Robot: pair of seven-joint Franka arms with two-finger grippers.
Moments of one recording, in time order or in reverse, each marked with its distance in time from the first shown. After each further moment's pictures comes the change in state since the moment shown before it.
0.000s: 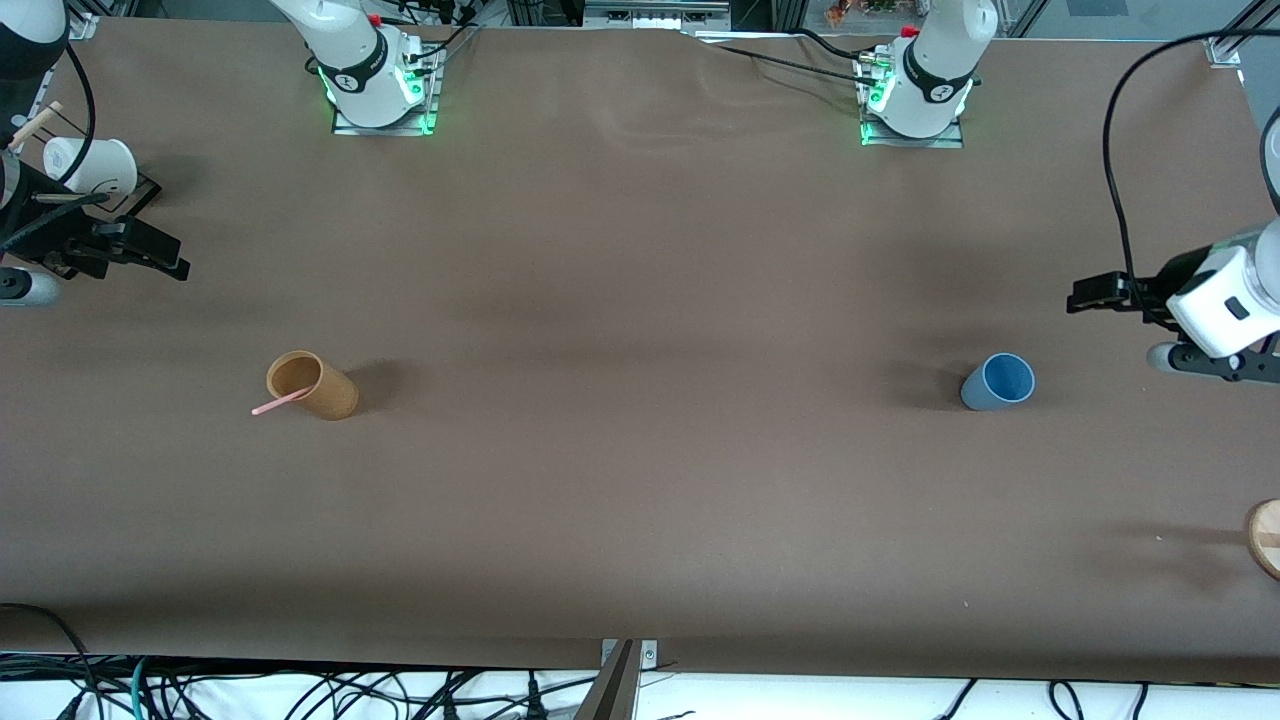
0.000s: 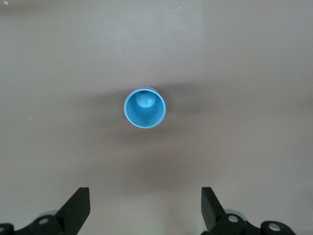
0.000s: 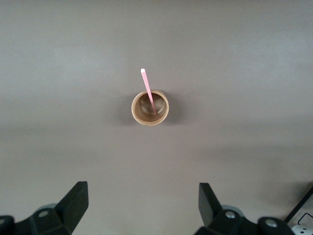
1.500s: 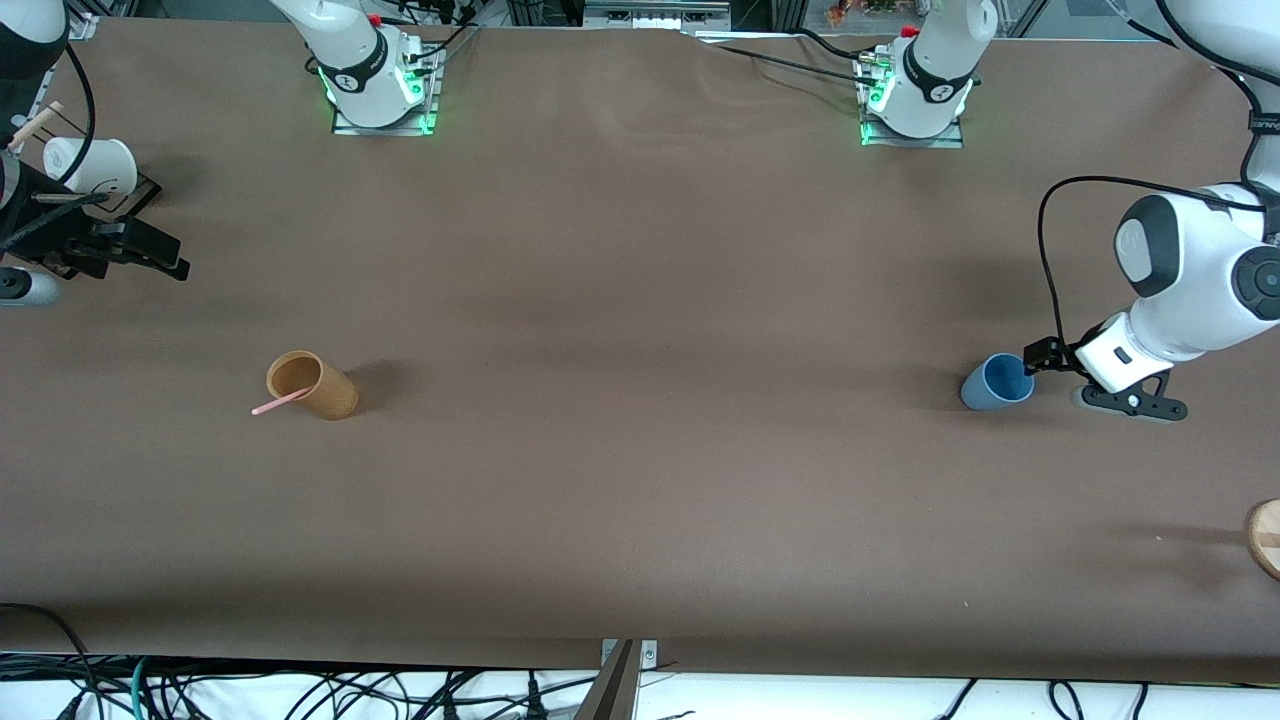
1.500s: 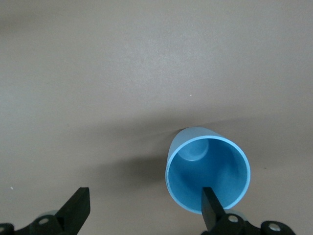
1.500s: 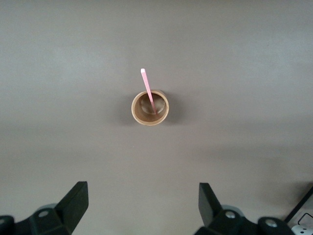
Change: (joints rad) left arm 0.057 0.065 0.000 -0.472 0.057 0.733 0.102; right arm 0.000 0.000 0.000 0.000 0.000 0.000 0.000
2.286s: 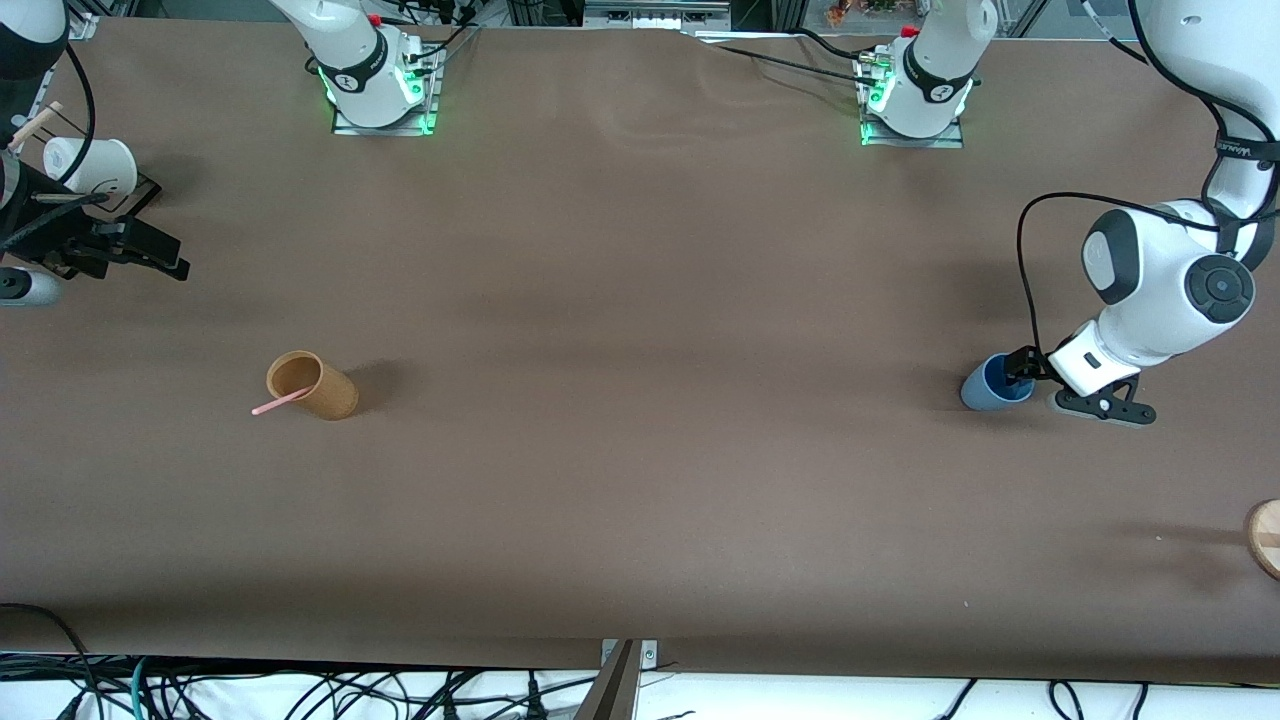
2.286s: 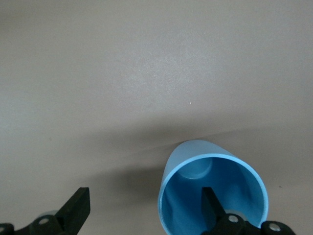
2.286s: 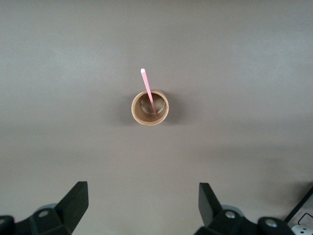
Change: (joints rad) left arm -0.003 0.050 -0.006 -0.060 0.000 0.159 0.002; right arm 0.000 0.000 0.000 0.000 0.000 0.000 0.000
